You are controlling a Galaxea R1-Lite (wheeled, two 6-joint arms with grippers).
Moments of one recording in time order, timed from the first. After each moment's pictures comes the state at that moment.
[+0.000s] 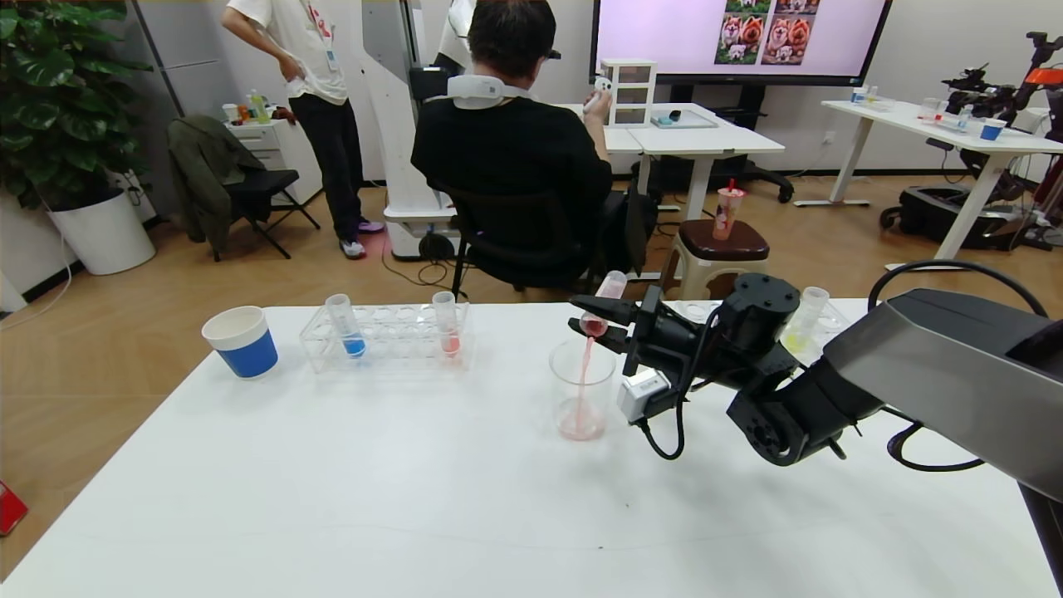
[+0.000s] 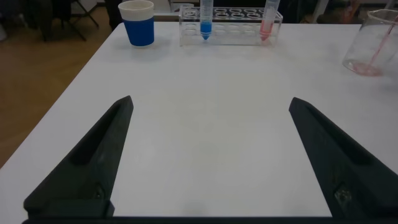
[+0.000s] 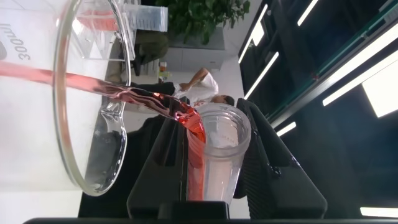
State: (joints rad) left arm 0.01 0.00 0.00 -0.01 0.00 -0.01; right arm 0.39 2.35 -1.15 -1.37 0.75 -1.56
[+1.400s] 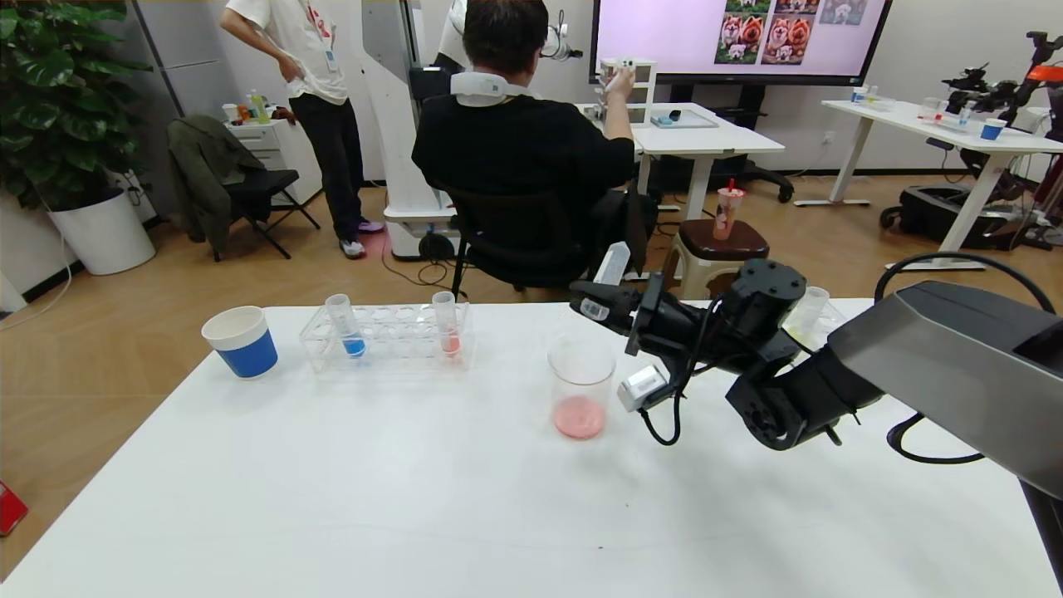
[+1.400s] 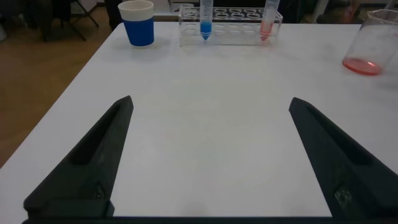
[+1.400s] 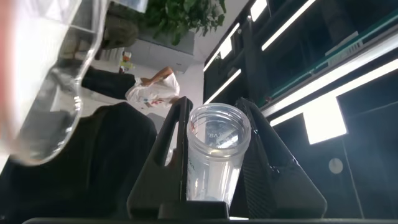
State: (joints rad) left arm 0.01 0.00 0.00 -0.01 0.00 -0.01; right arm 0.38 2.35 -1.21 -1.37 0.79 -1.79
